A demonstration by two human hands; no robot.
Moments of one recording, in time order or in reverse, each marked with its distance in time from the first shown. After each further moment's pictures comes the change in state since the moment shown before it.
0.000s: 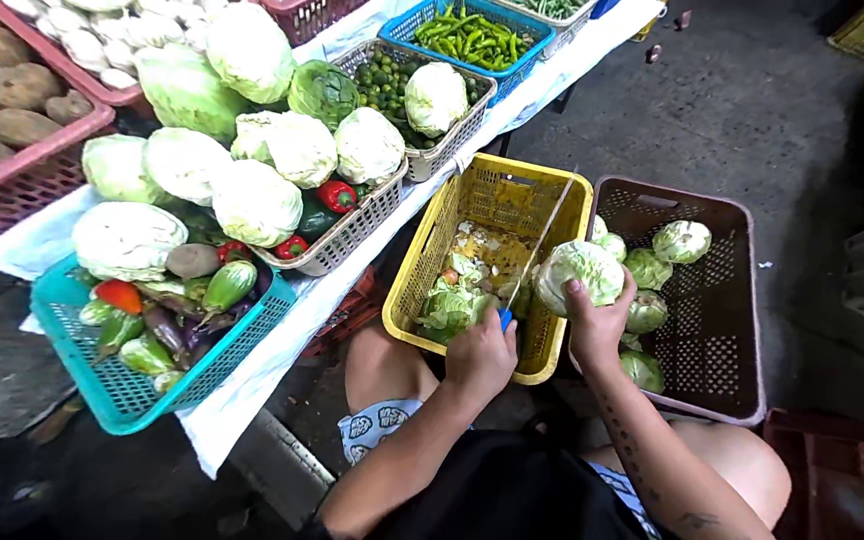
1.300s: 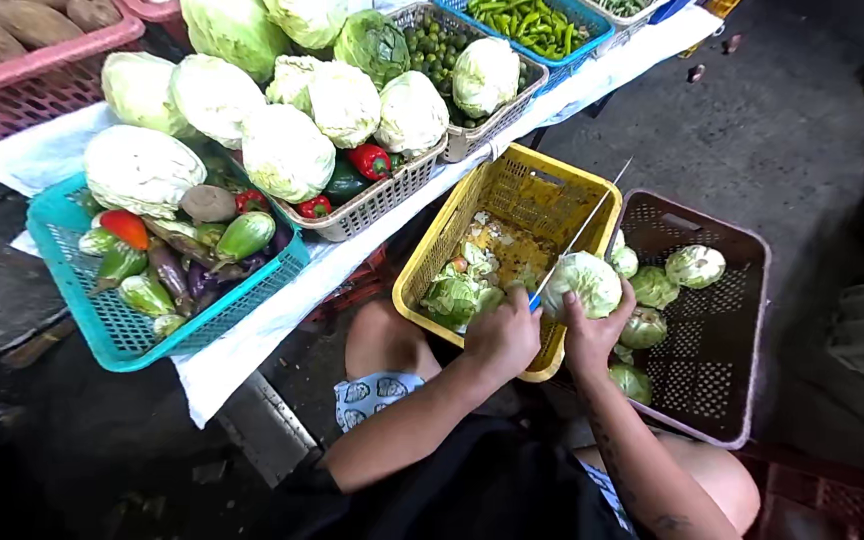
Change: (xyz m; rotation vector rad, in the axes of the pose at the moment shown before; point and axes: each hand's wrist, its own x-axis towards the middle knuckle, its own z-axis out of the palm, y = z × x) left_hand 0.010 0.006 -0.012 -0.050 -0.047 0.028; right_hand -0.015 0.017 0.014 -0.129 -0.055 -0.133
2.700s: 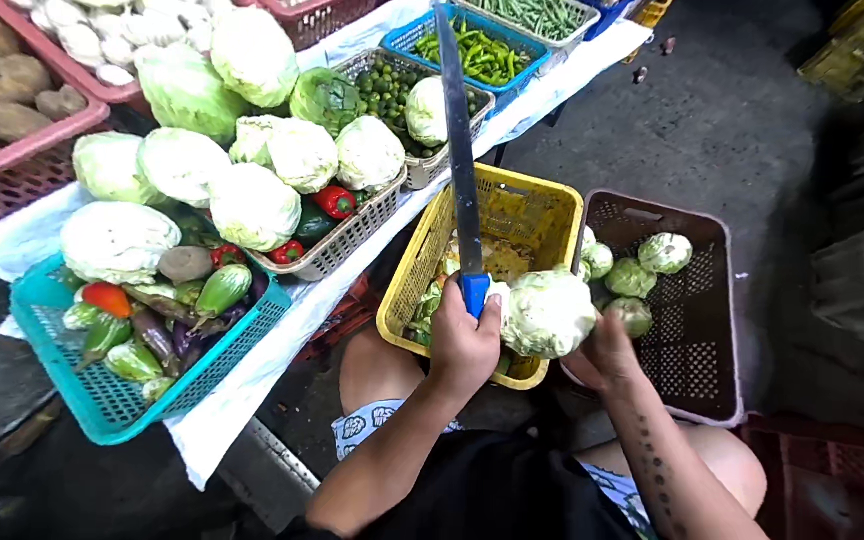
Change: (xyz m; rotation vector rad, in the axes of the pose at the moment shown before) left_hand -0.014 -0.009 -0.019 -0.844 0.476 0.175; right_hand 0.001 -0.051 -0.049 0.798 -0.514 0.607
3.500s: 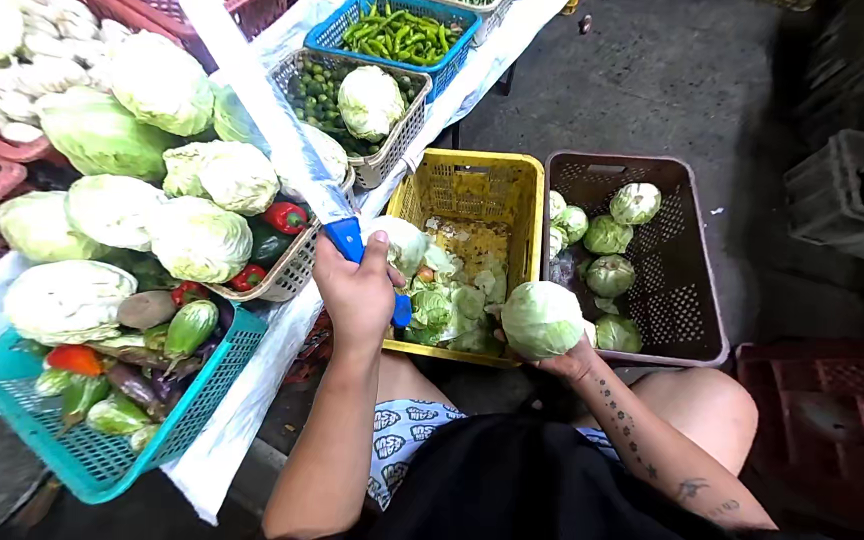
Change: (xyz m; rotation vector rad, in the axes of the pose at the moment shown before) left_hand 0.057 0.027 -0.045 -0.102 0.189 0.050; right_hand -0.015 0.058 -0.068 0.634 -0.058 0.407
